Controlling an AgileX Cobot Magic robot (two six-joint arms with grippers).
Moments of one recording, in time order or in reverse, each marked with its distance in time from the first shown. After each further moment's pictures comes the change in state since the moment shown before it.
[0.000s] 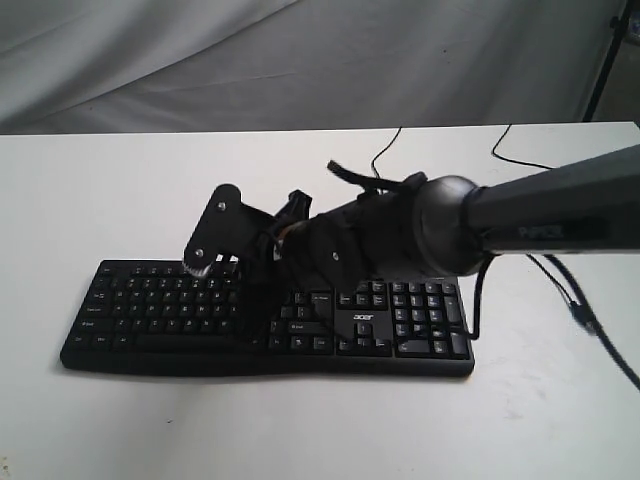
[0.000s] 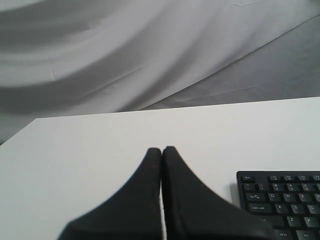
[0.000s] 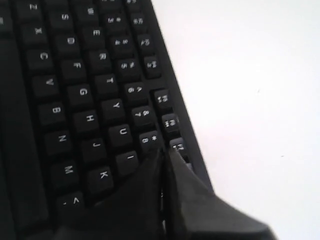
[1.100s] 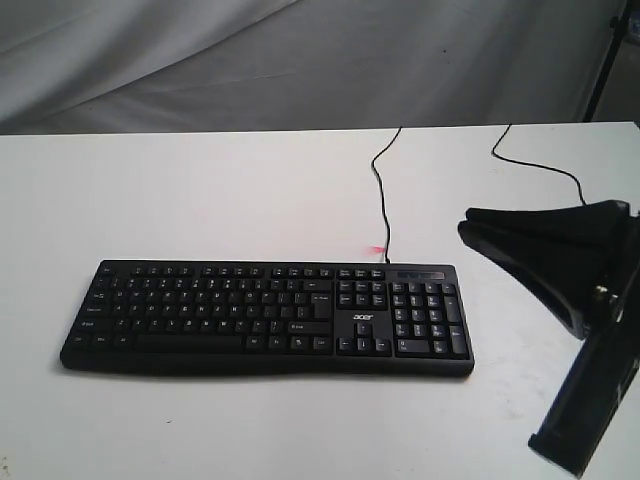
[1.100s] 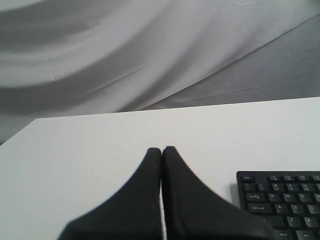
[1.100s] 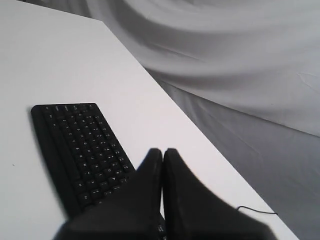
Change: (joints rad) left arm 0.000 0.000 0.000 0.000 0.000 0.000; right arm -0.002 -1.318 0.788 0.050 -0.057 0.006
